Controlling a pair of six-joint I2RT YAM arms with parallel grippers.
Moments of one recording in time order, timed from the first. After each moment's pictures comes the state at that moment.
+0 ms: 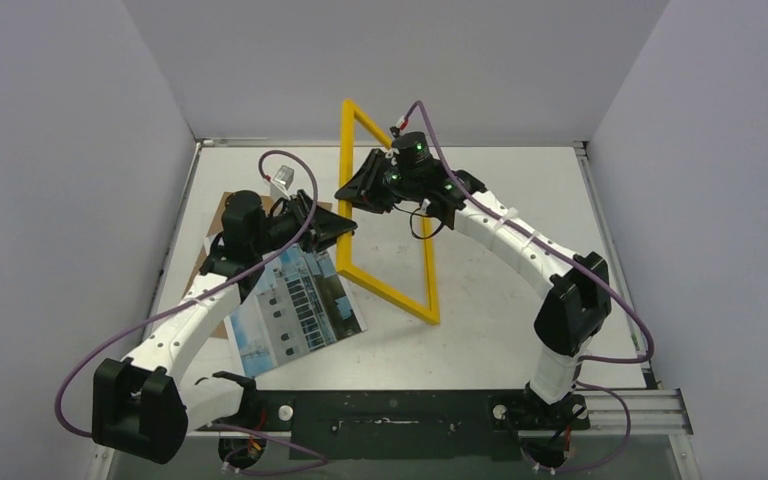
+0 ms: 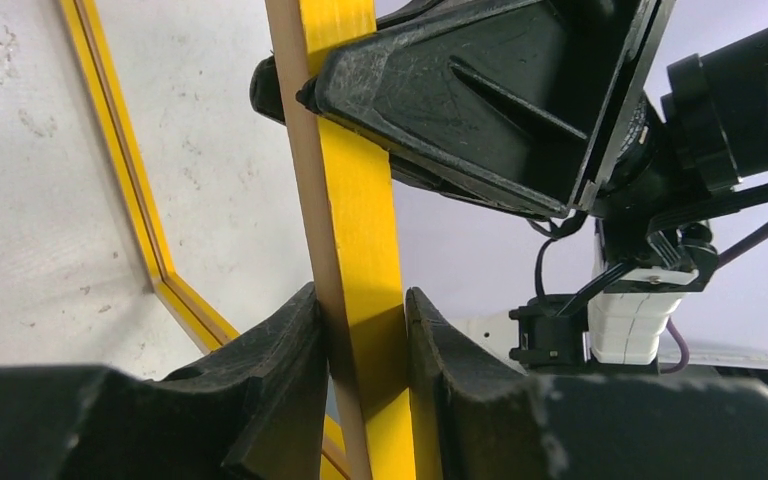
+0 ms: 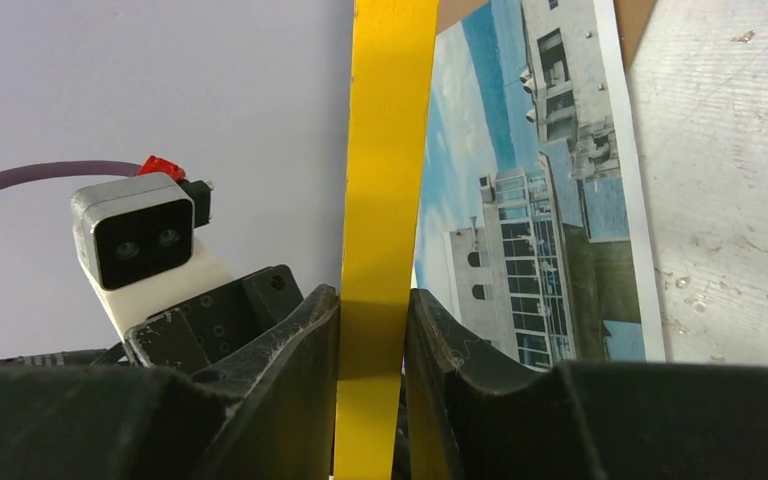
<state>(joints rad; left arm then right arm) -0.28 1.15 0.79 0.18 0.73 -1.25 0.69 1.78 1.68 -0.38 -0.28 1.03</state>
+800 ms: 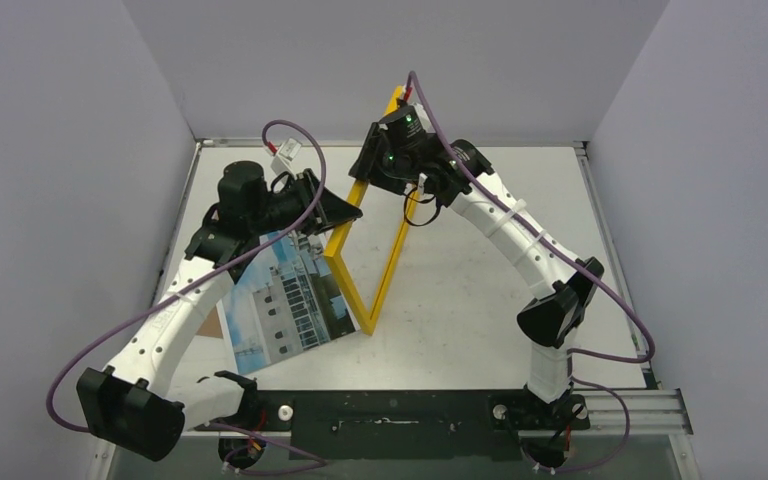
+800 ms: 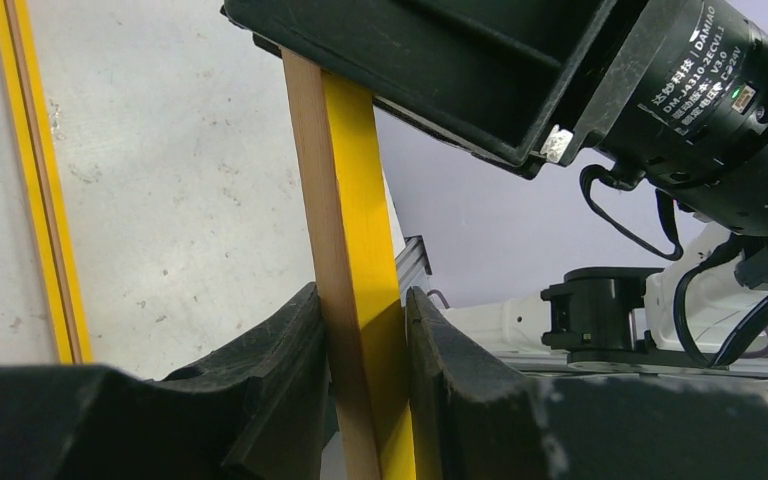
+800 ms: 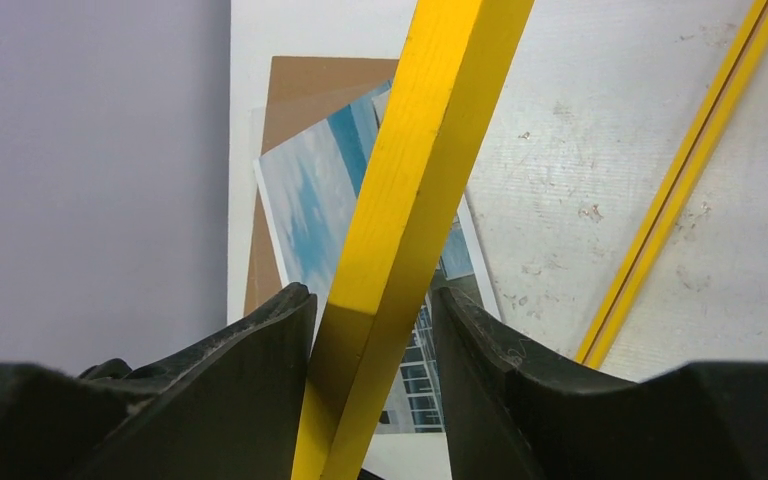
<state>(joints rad) -0.35 1.17 1.13 -0.25 0.65 -0.93 0.76 1.88 2.16 -0.91 0.13 0.85</state>
